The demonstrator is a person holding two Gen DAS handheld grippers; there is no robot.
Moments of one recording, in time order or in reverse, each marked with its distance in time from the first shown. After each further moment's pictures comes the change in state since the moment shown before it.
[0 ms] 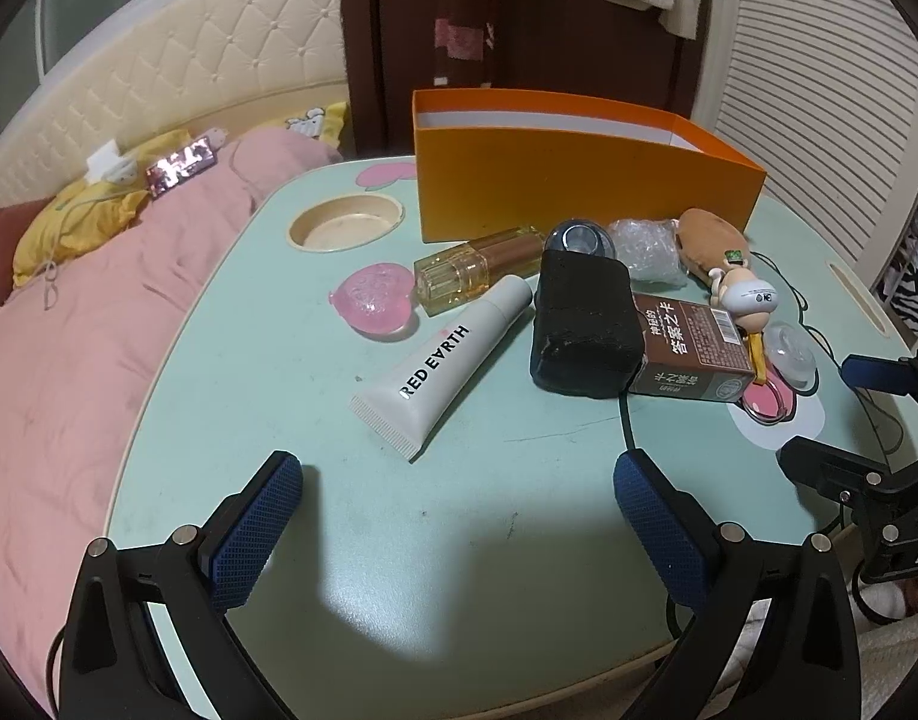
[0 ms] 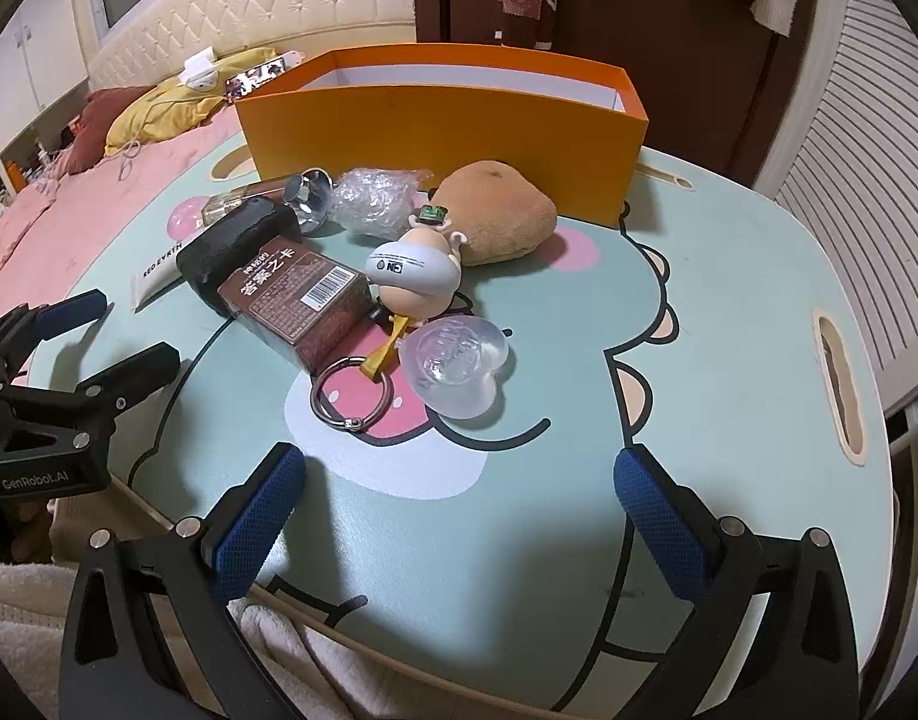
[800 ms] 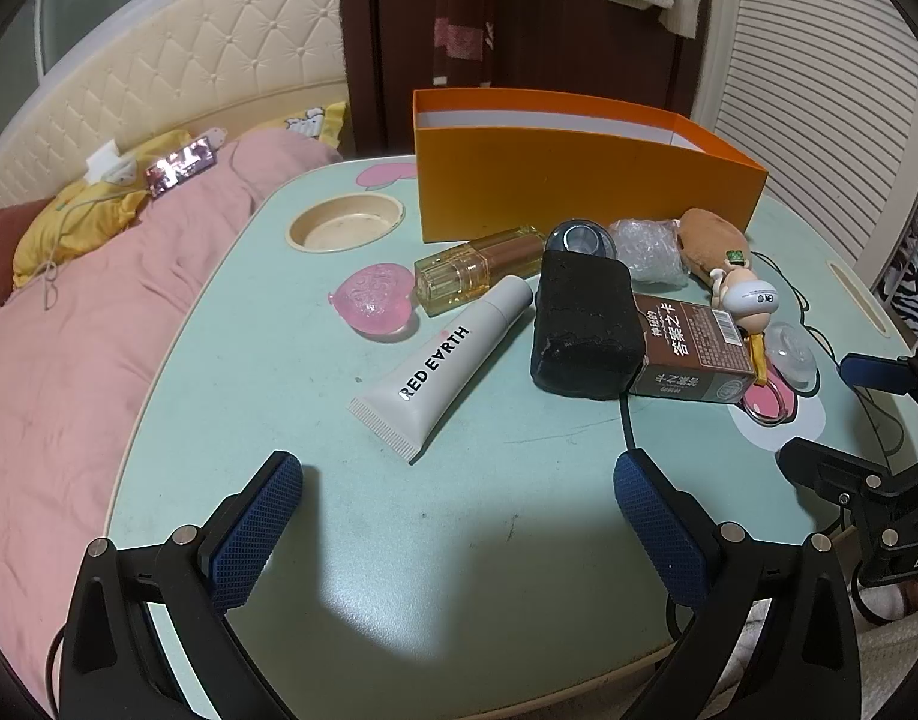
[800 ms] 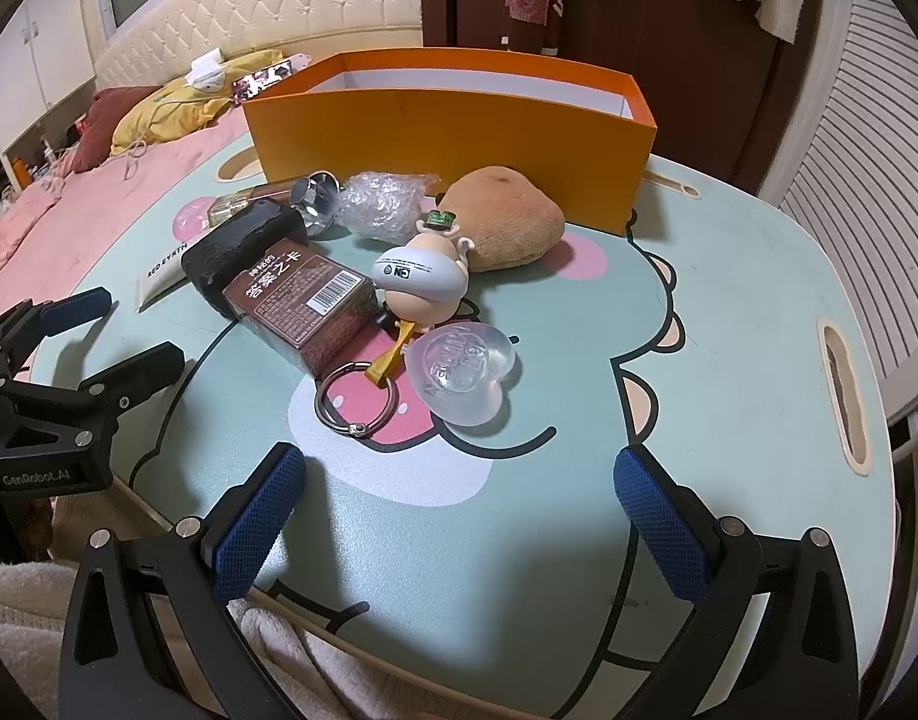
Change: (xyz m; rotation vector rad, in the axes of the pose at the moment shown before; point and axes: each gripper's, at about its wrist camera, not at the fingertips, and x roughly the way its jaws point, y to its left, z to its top) left arm 0.002 -0.006 0.002 -0.004 0.000 0.007; right arm 0.001 0.003 0.000 -0.010 -0.012 0.008
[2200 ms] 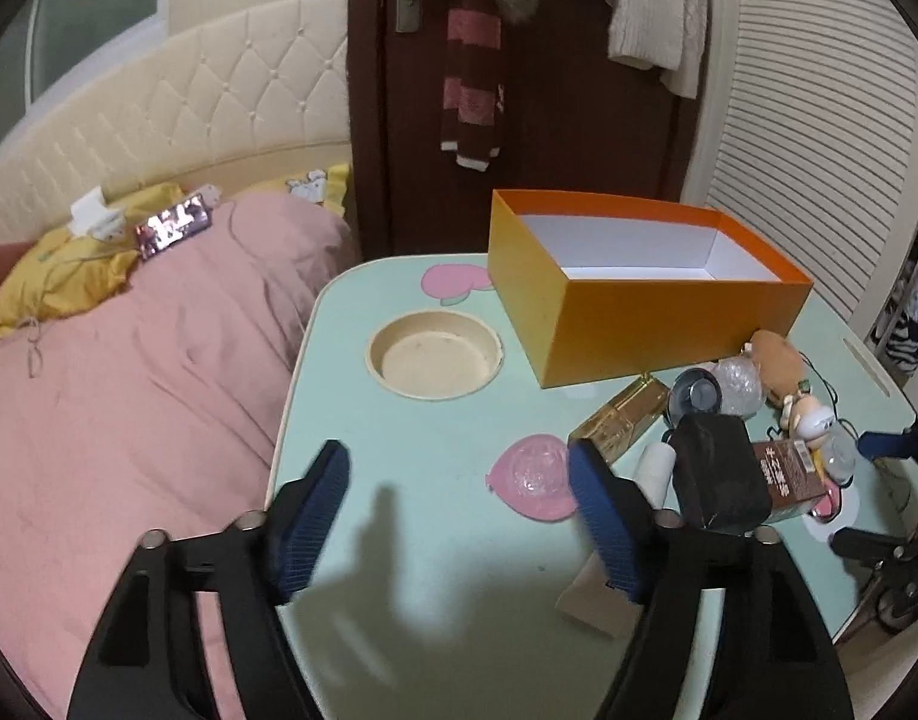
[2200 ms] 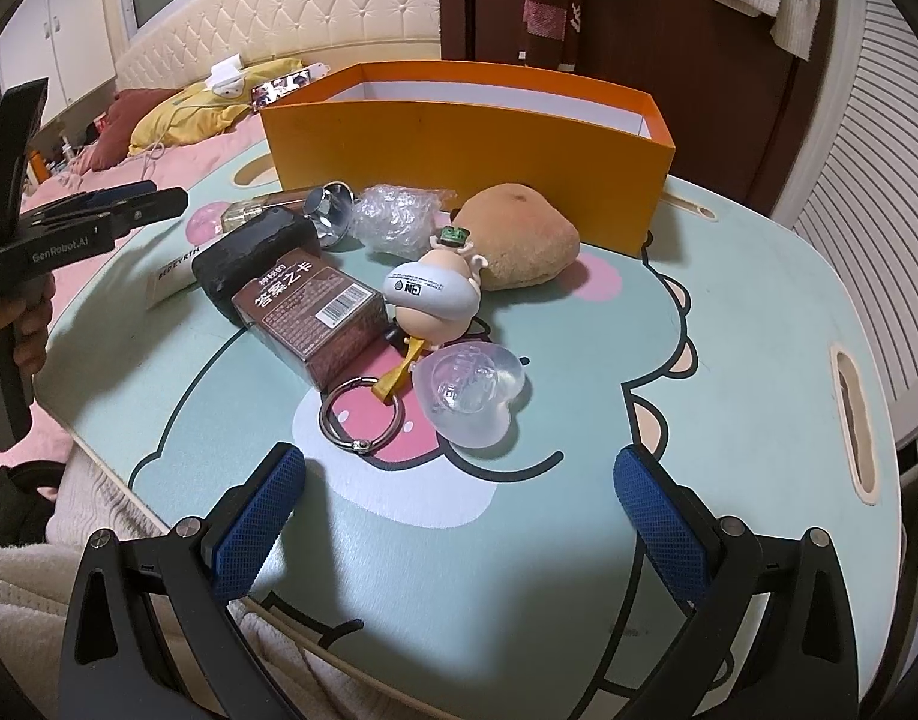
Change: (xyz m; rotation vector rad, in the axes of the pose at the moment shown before) left arm 0.015 0.077 0.060 0.018 -0.121 -0.068; right arm 0.001 0.000 0.000 -0.031 -0.040 0.030
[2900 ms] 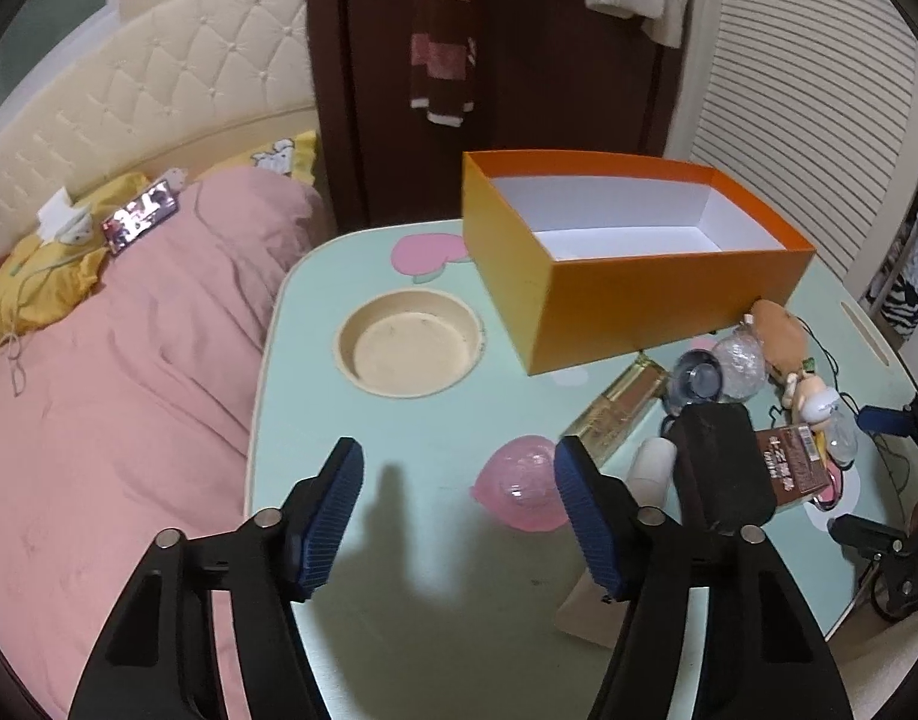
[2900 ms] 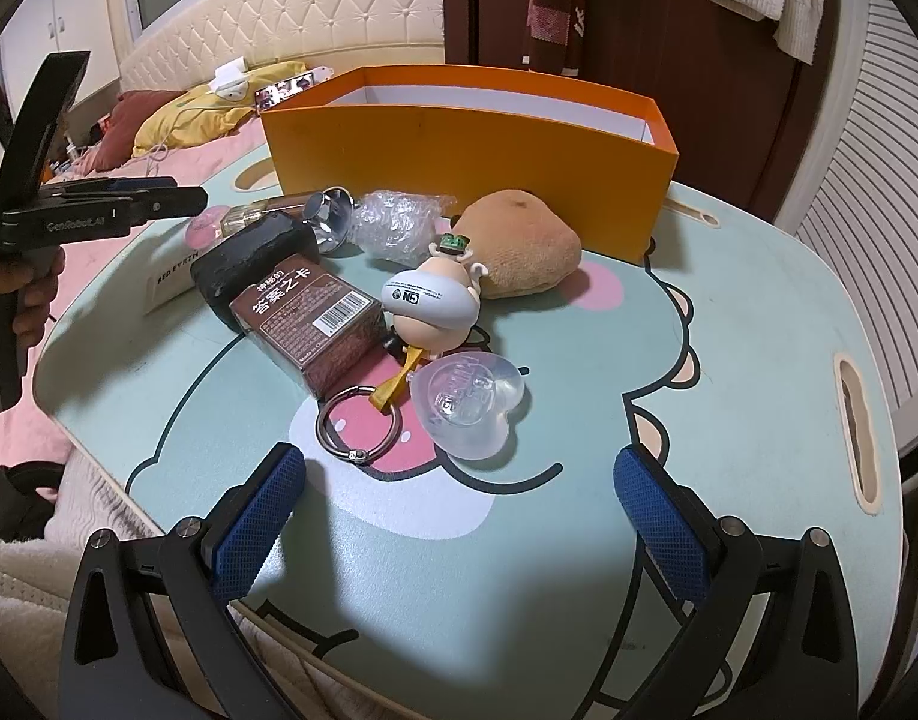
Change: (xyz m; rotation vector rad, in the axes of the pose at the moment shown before) left arm 0.018 -0.014 0.012 0.082 0.122 -0.037; right arm 0.002 0.000 0.002 -0.007 -0.010 0.008
